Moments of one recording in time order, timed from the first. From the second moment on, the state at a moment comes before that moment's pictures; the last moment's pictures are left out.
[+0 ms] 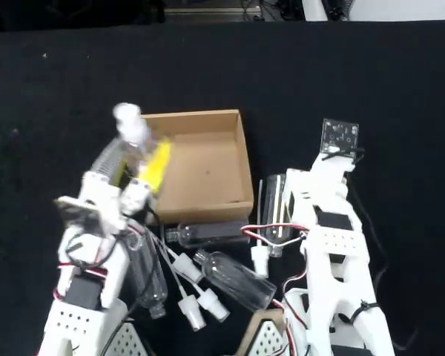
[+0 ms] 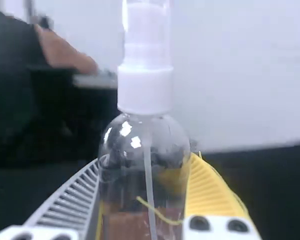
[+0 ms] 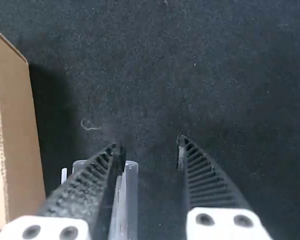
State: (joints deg) left arm 7.8 -99.0 96.6 -1.3 2.2; right arm 7.9 -38.5 72.7 20.5 -2.6
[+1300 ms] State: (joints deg) left arm 3.1 10.6 63.7 -66.2 2.2; right arm 6.2 -38.5 74.1 20.2 -2.6
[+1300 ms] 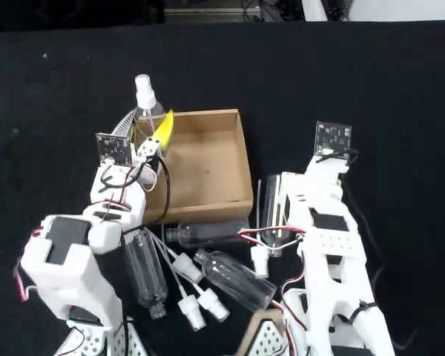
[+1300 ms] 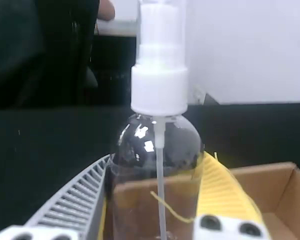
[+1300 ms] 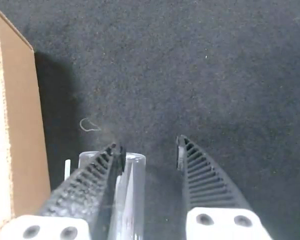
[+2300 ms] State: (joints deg) left arm 2.6 18.0 58.8 -66.6 2.2; right arm 6.2 -38.5 74.1 20.2 -2.6
